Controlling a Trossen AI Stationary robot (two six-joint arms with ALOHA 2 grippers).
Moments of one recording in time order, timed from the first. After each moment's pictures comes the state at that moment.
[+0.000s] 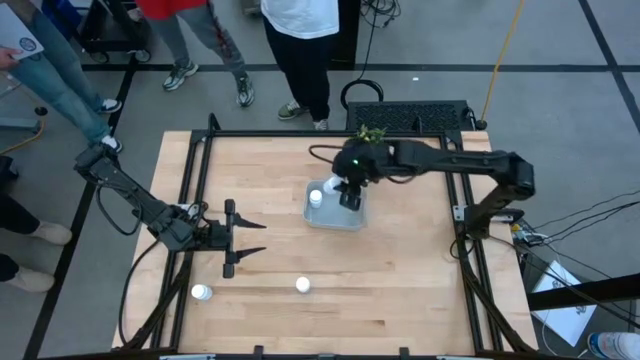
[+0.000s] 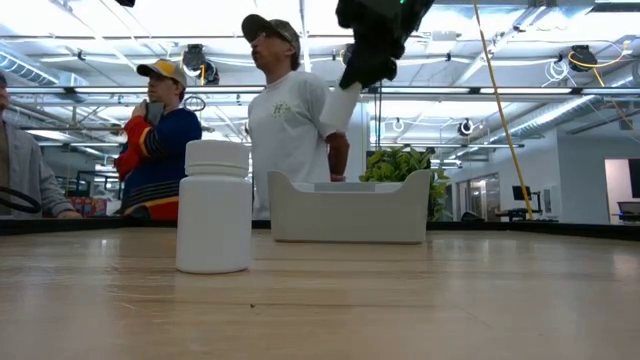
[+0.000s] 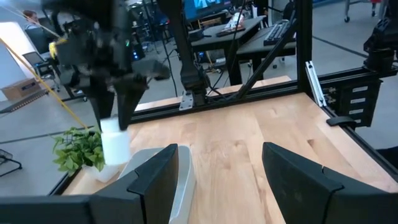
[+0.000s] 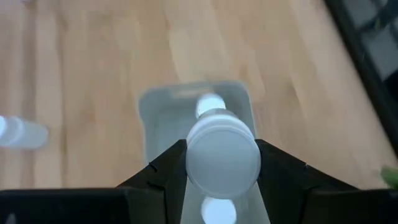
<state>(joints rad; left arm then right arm) -0.65 0.87 0.58 0.15 -0.68 0.09 -0.18 1.63 1.48 -0.77 0.00 0.04</state>
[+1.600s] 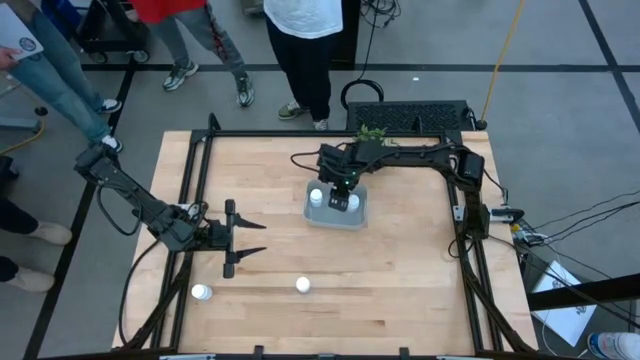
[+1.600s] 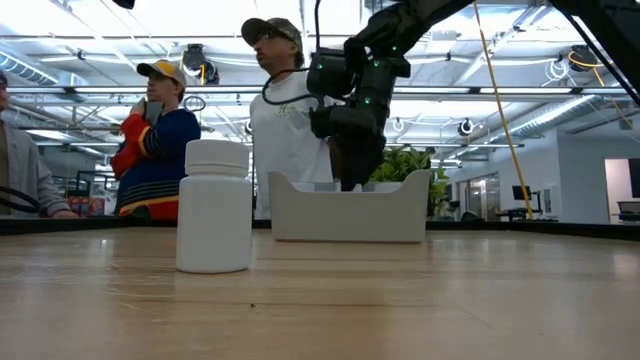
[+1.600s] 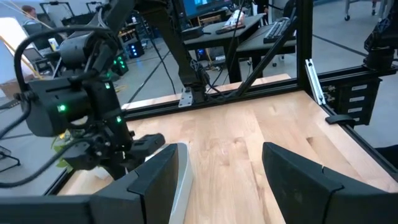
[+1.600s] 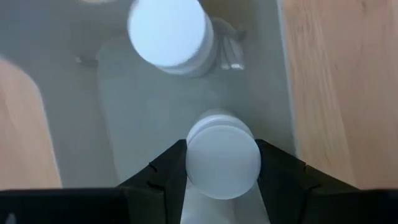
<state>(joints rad) -0.65 0.87 0.58 0.13 -0.68 0.08 -0.30 2.00 1.55 -0.84 -0.14 0.01</state>
